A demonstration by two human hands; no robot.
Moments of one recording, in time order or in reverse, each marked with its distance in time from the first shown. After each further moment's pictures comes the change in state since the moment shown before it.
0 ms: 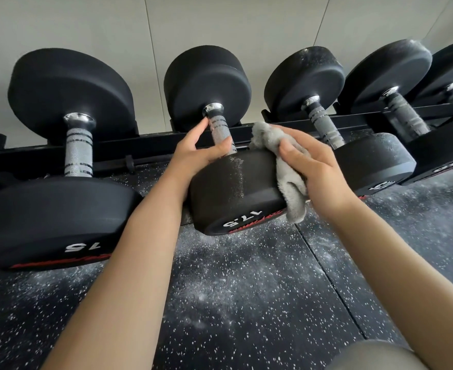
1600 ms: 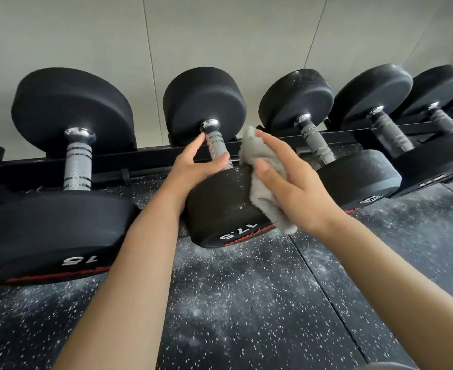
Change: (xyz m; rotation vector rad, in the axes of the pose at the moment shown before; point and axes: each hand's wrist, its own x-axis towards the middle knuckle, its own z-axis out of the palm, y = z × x) left_hand -0.002 0.000 -0.003 0.015 -0.044 -0.026; right_hand -0.005 -0.017 0.015 -0.533 -0.026 -0.087
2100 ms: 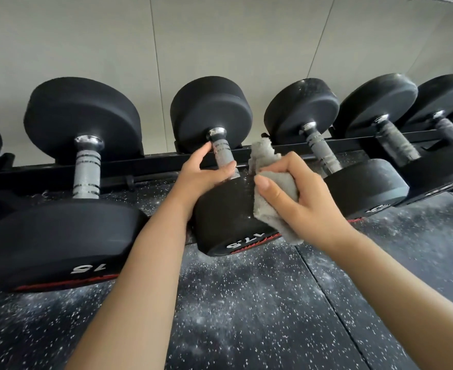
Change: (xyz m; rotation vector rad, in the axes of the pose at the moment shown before) left_hand -0.002 0.004 0.002 0.047 0.036 0.035; right_hand -0.007 -0.003 0.002 -0.019 0.083 -0.058
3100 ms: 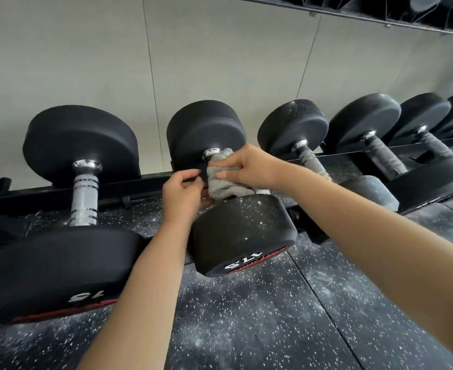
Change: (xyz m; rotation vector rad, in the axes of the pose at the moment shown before) left_hand 0.012 -0.003 0.003 -0.245 0.324 -0.052; right_hand 0.127 0.015 0.020 -0.198 -0.526 0.066
